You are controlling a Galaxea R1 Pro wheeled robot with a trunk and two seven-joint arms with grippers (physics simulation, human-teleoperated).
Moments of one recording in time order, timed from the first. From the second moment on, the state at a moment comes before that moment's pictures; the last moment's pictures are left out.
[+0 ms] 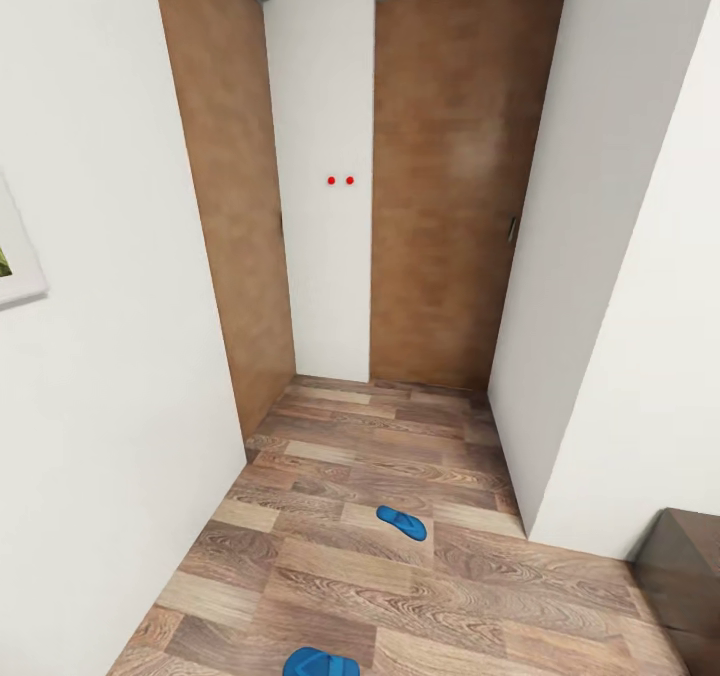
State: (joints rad) left arm 0.00 -0.02 0.04 -0.57 0.07 -0.31 0.00; right arm -0.01 -0.04 -0.14 -0.40 -0.05 -0.14 0.01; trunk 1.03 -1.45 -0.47
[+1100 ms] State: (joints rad) left arm 0.00 -0.03 0.04 -0.58 0.07 -0.30 0.00; right arm -0.01 -0.04 -0.14 -0.40 -0.05 -0.14 0.01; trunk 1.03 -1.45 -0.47
